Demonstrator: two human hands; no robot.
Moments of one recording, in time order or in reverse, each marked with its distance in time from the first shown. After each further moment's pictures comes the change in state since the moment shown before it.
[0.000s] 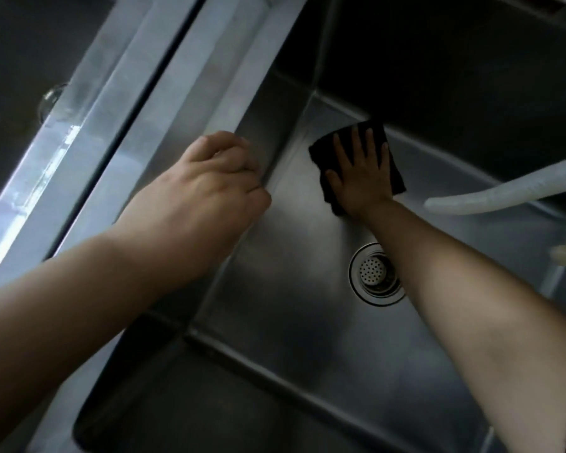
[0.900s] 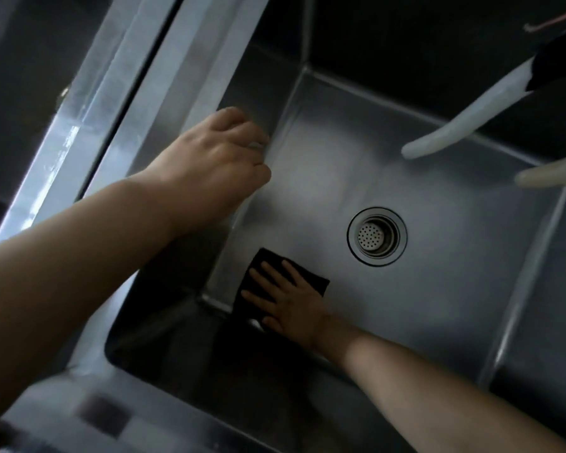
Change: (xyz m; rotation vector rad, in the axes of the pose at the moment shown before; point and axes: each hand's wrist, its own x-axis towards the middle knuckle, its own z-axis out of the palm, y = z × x) left_hand -0.003 0.015 -0.001 0.113 0.100 0.228; right_hand -0.228 -0.119 0.049 -0.091 -0.156 -0.708
